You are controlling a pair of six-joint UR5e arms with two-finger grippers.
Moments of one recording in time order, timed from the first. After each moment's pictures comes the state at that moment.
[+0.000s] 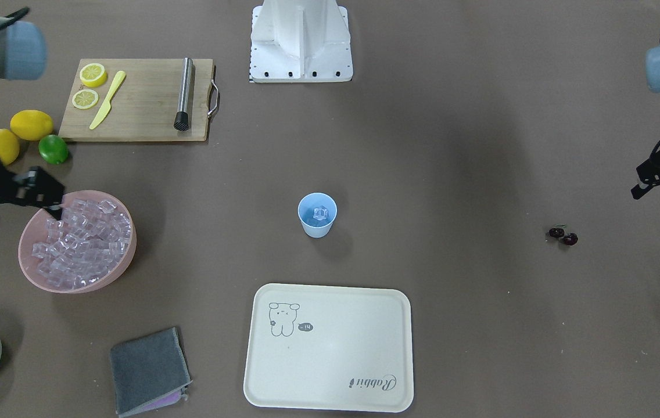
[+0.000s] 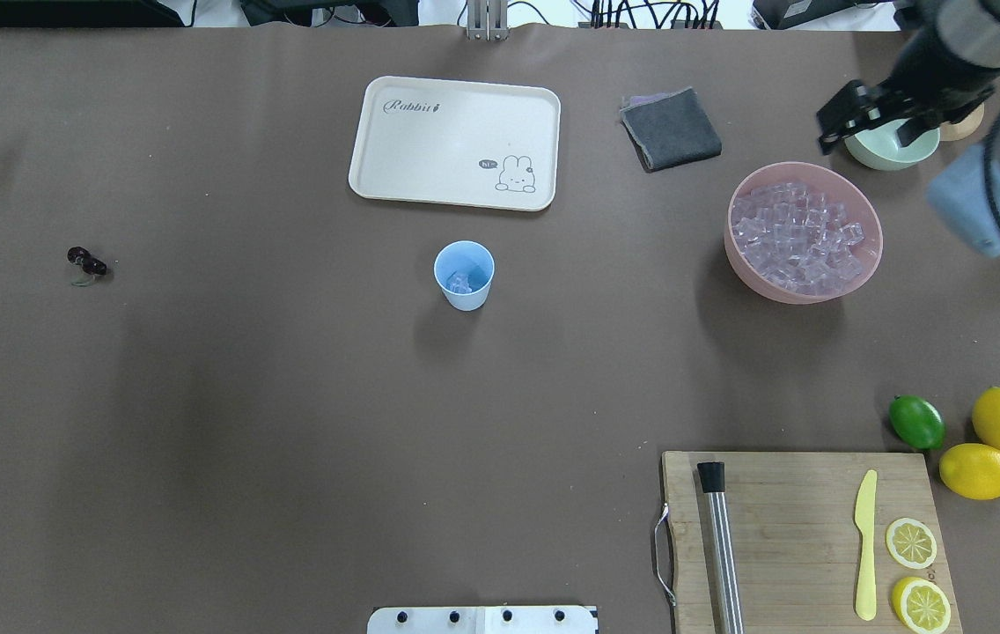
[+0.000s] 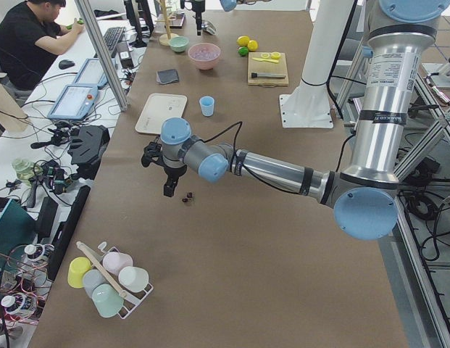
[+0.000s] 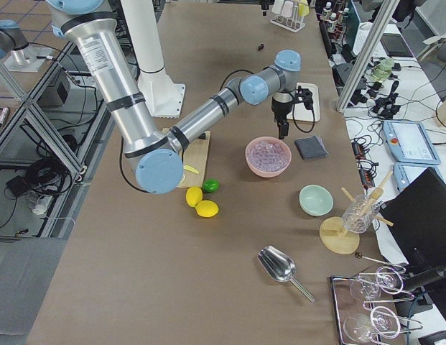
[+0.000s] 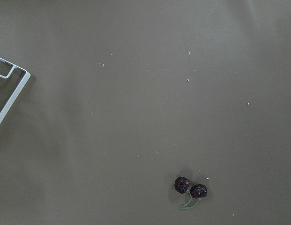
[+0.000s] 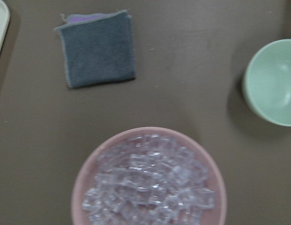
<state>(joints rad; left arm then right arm) -1.29 -1.69 -1.67 -1.92 -2.32 -0.37 1.21 -1.19 1.79 -1.71 2.25 0.45</state>
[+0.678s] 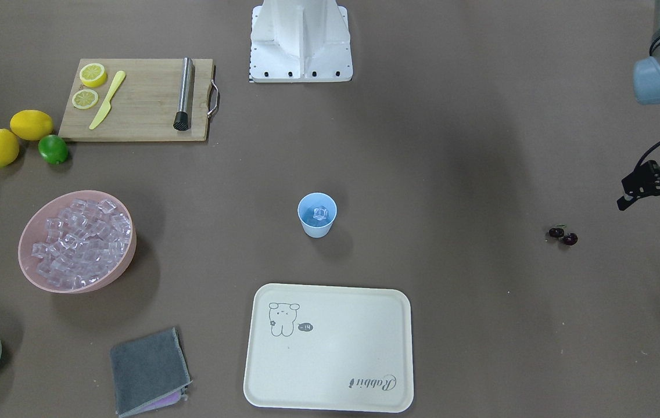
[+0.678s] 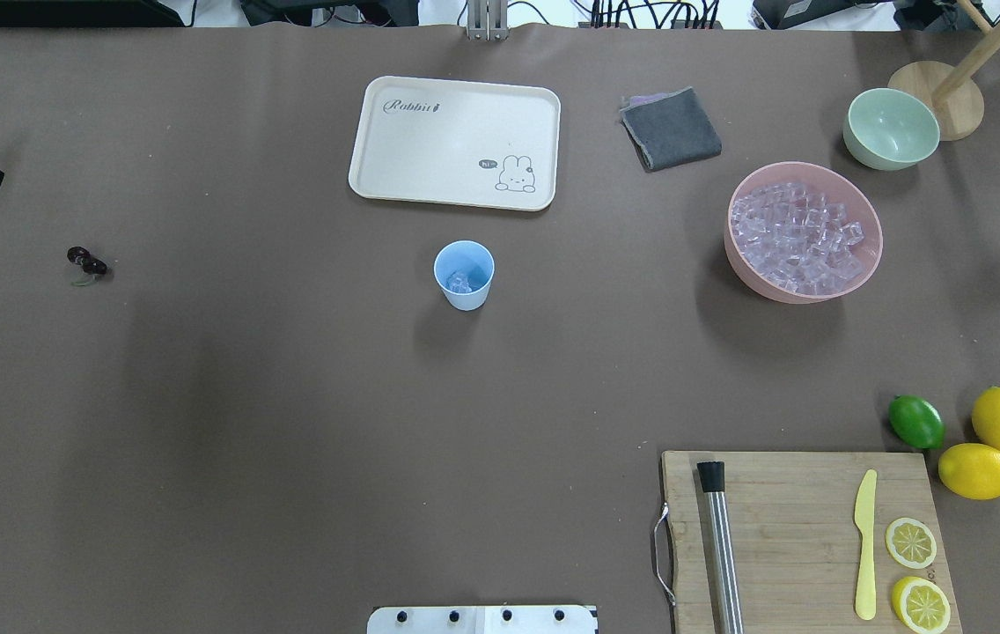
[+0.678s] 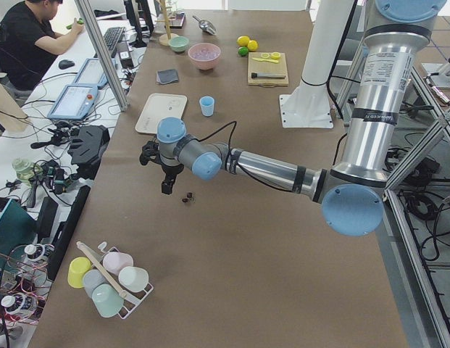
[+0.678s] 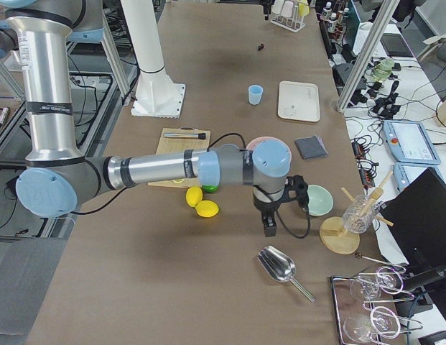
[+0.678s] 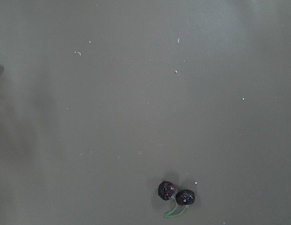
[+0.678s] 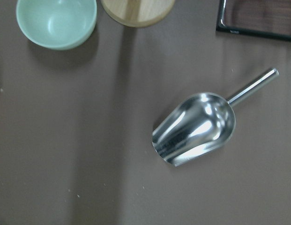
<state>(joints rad) -1.27 -1.75 -1.61 -1.93 -2.32 -0.39 1.65 -1.59 1.69 -1.64 2.36 -0.15</state>
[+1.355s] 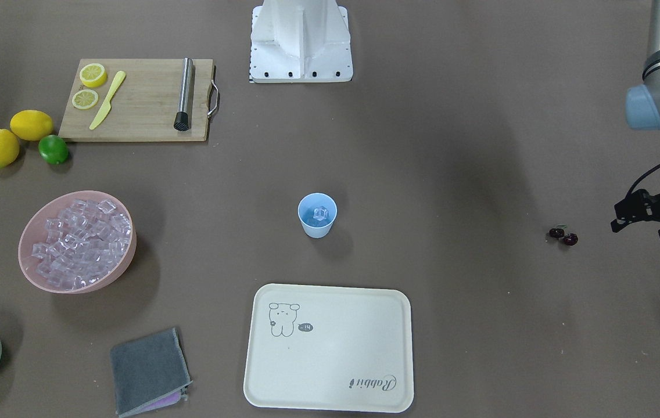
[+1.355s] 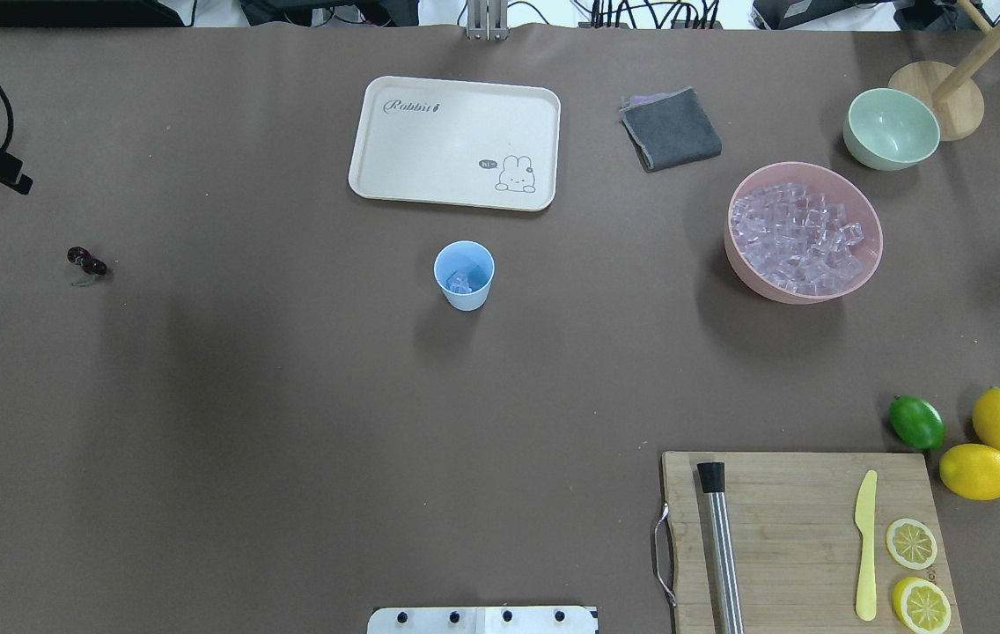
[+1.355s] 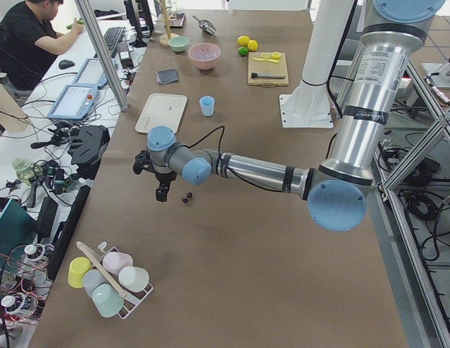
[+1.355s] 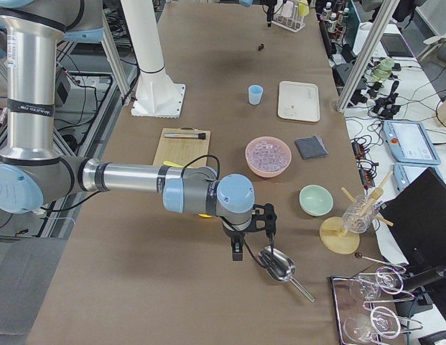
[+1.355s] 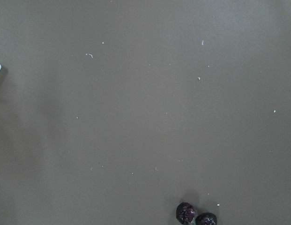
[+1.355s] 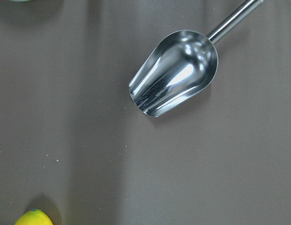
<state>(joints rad) -1.21 -1.82 -1.47 -1.93 -2.27 -0.38 1.67 -1.69 1.70 -1.58 2.38 -0.13</state>
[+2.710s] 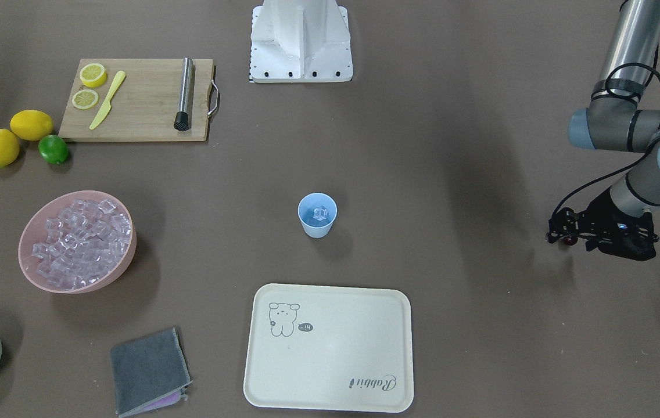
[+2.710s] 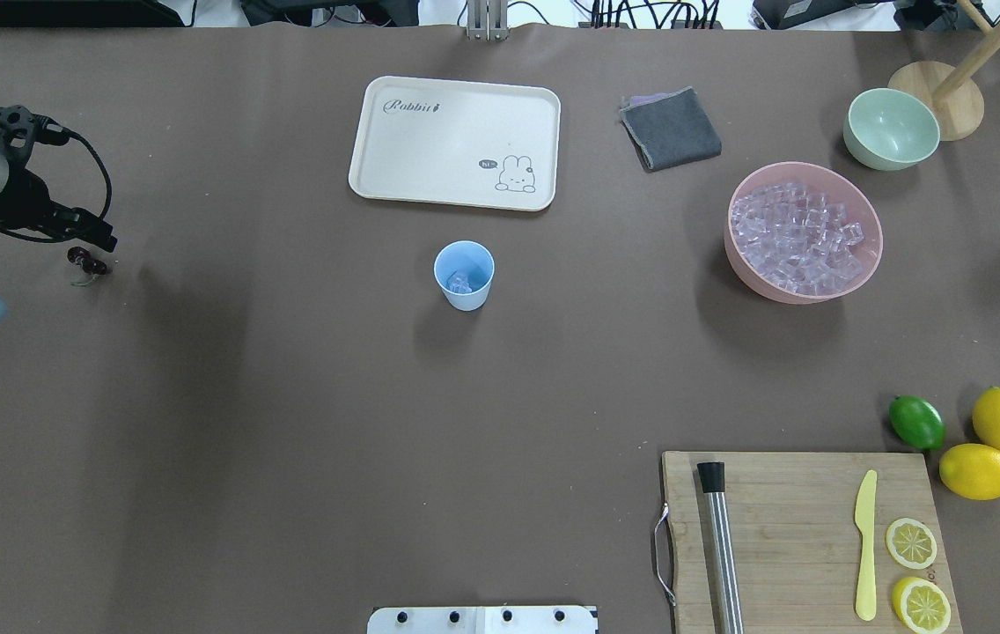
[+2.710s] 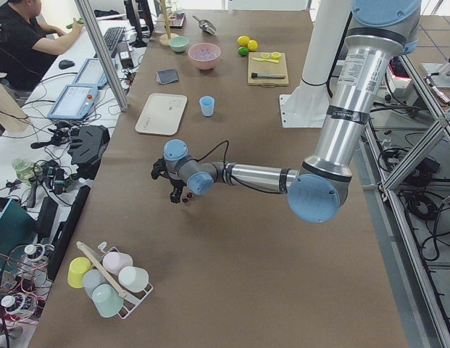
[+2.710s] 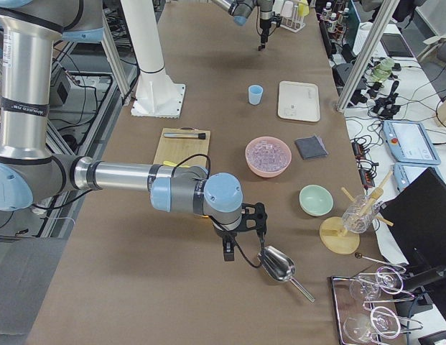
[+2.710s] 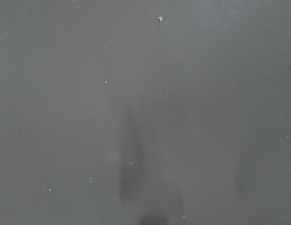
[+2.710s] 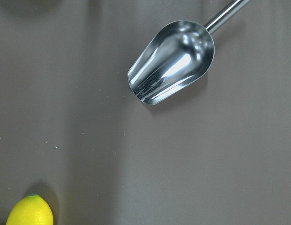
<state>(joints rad) -1.04 -1.83 -1.31 -2.20 -2.21 -0.55 1.69 -1.74 1.75 -1.58 2.37 -0.16</state>
